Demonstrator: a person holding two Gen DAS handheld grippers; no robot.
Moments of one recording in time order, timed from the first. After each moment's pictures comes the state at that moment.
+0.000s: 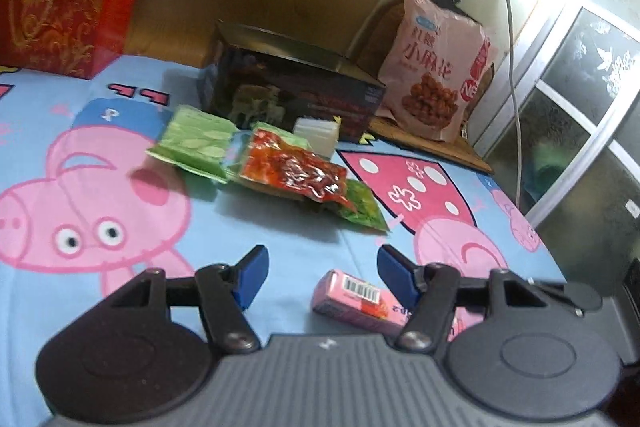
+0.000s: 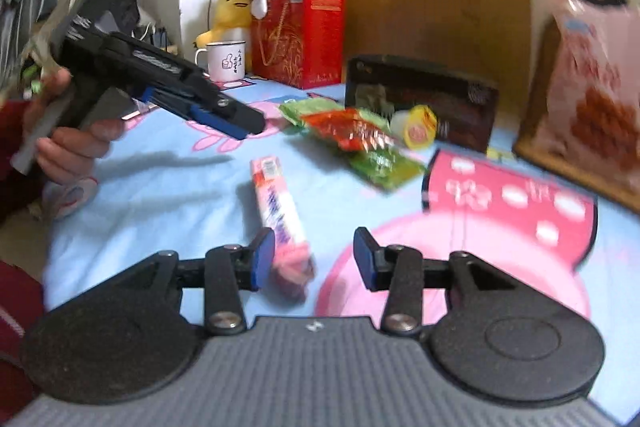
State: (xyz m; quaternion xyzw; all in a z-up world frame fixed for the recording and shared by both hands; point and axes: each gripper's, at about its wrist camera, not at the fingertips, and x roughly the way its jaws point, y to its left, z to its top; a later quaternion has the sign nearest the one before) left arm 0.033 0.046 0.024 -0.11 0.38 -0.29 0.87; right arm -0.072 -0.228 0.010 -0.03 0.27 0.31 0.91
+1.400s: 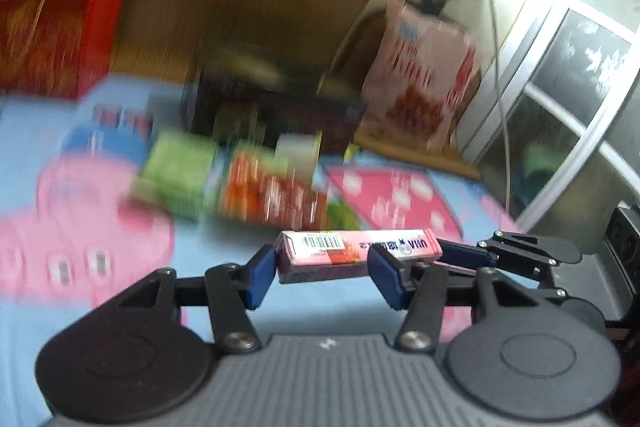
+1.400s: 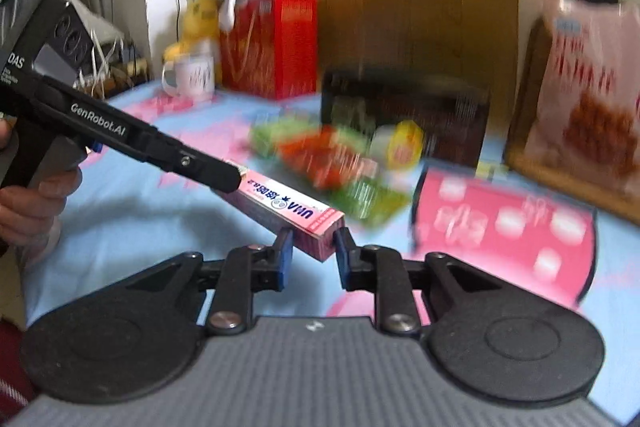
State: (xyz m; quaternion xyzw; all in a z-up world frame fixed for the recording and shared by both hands) left arm 0.038 0.040 0.052 -0.10 0.35 -0.30 0.88; right arm -0.025 -0.212 0.042 -0.04 0.22 0.26 0.94
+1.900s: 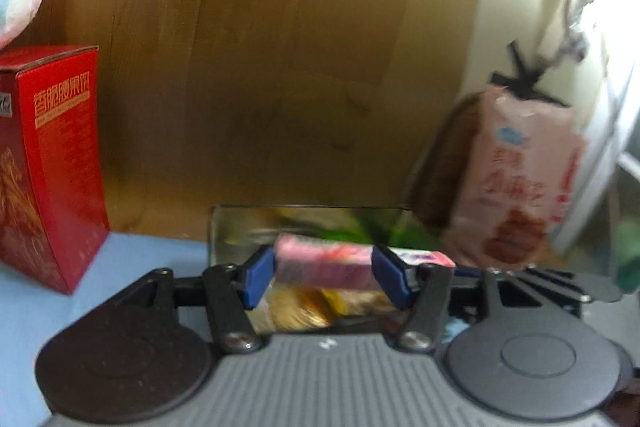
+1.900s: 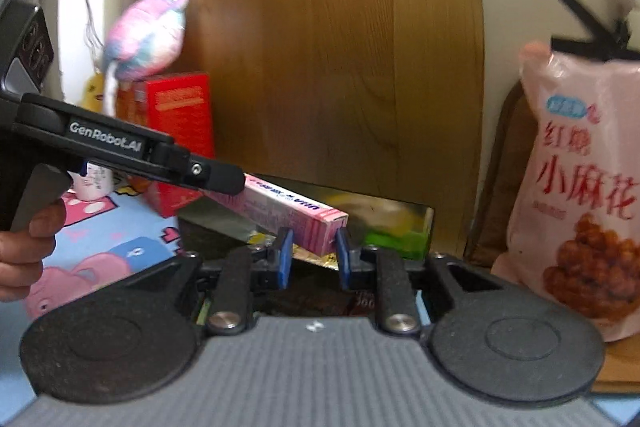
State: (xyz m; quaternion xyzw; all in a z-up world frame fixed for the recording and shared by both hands) left arm 0.211 -0.014 0.081 -0.06 0.31 -0.20 0.93; right arm 0.148 -0.219 0.058 -0.01 0.19 0.20 0.96
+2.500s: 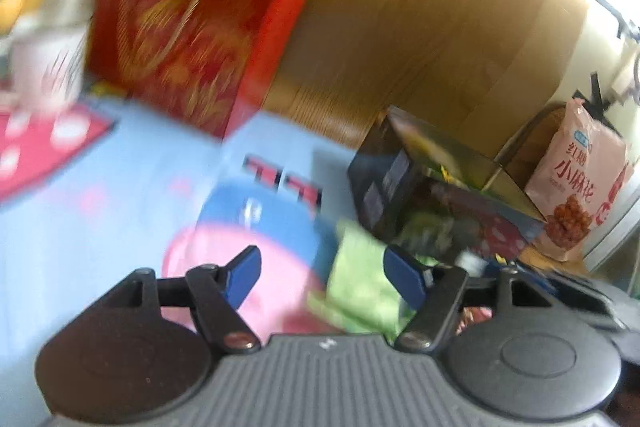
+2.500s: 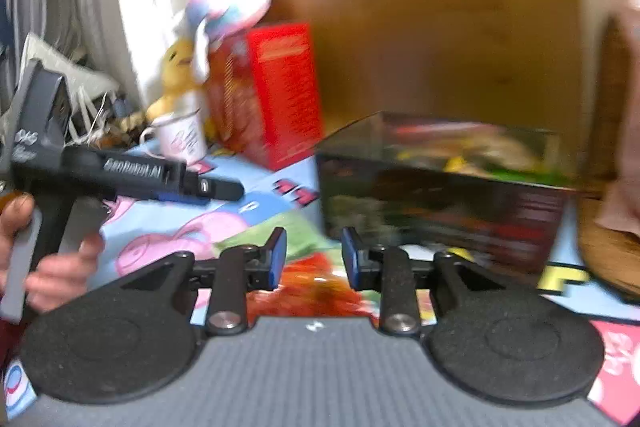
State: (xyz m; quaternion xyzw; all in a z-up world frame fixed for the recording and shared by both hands) left arm 0.118 0.102 0.026 -0.19 0.36 -0.10 0.91; right arm 0.110 -0.150 0.039 0.02 0.27 0.32 0.91
